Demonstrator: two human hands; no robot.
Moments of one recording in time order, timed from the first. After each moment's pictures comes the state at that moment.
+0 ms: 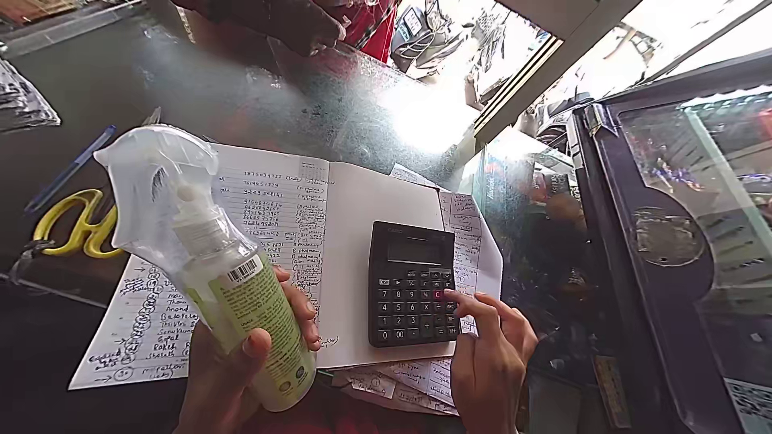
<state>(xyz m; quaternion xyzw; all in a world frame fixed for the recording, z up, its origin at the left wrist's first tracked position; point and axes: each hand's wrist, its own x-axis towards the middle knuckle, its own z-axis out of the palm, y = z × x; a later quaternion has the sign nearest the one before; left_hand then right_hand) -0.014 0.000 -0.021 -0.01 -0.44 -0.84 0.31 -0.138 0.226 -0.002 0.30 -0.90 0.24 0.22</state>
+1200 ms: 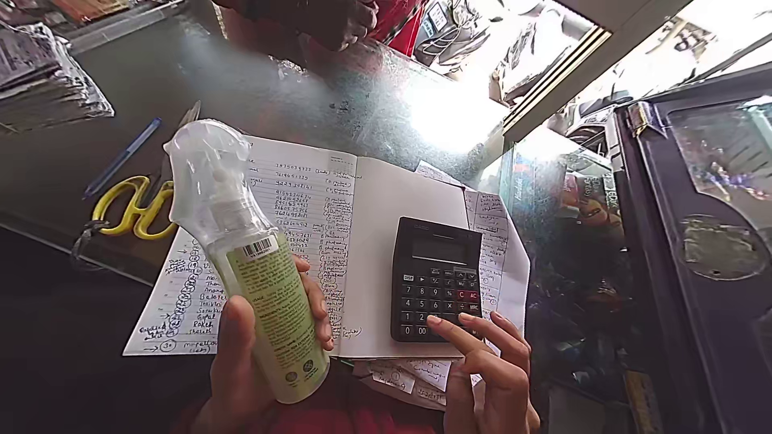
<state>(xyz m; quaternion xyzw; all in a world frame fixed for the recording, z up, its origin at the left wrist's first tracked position) -0.010 -0.004 -0.017 -0.02 -0.34 -0.90 0.28 -0.112 0.207 -0.006 0.44 -0.77 0.41 0.22</state>
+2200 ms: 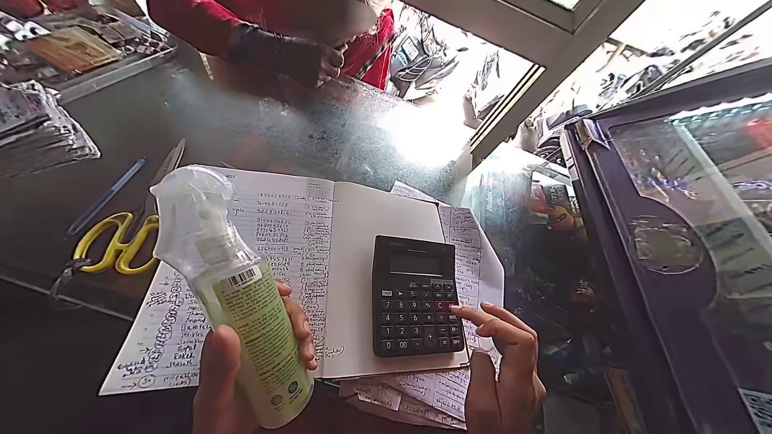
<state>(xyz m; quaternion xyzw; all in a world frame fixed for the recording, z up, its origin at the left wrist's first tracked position) -0.011 -0.002 -0.016 0.01 -0.38 -0.88 0.29 -0.137 0.229 -0.003 0.33 -0.84 0.37 0.21</state>
